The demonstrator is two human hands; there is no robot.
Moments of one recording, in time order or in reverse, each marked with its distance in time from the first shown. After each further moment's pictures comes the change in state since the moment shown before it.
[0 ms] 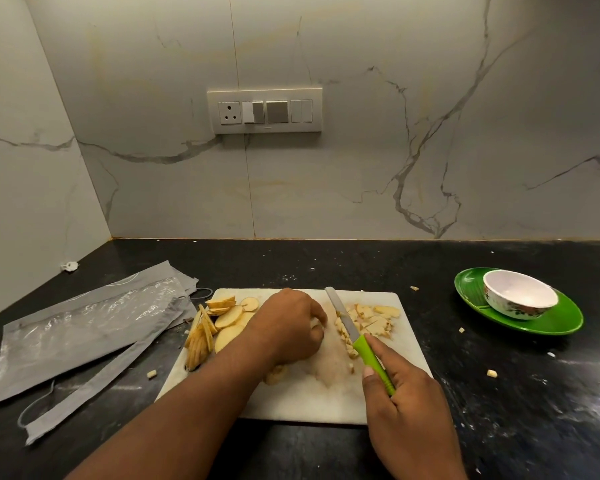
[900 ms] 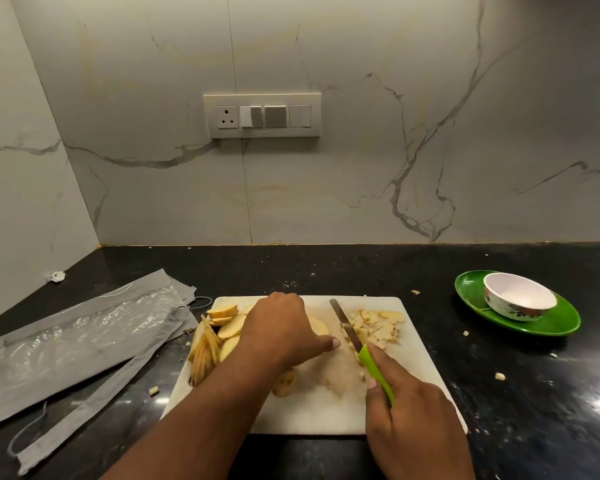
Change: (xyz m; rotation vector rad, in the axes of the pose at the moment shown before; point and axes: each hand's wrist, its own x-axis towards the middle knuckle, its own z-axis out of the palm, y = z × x) left_hand -0.003 -0.008 -0.009 0.155 0.025 -0.217; right_hand -0.007 -0.028 0.004 -0.398 -0.039 0.009
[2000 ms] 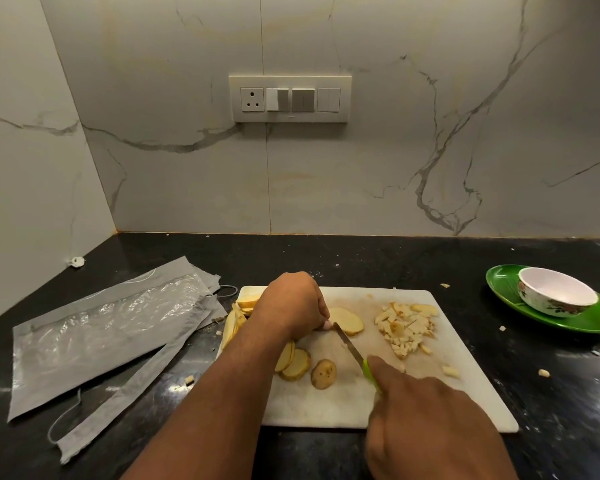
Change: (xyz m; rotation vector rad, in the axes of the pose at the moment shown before) left_hand 0.027 -0.043 -0.007 -0.319 -0.115 0.072; right_hand -0.009 -0.075 -0.016 -0.342 -0.433 -0.030
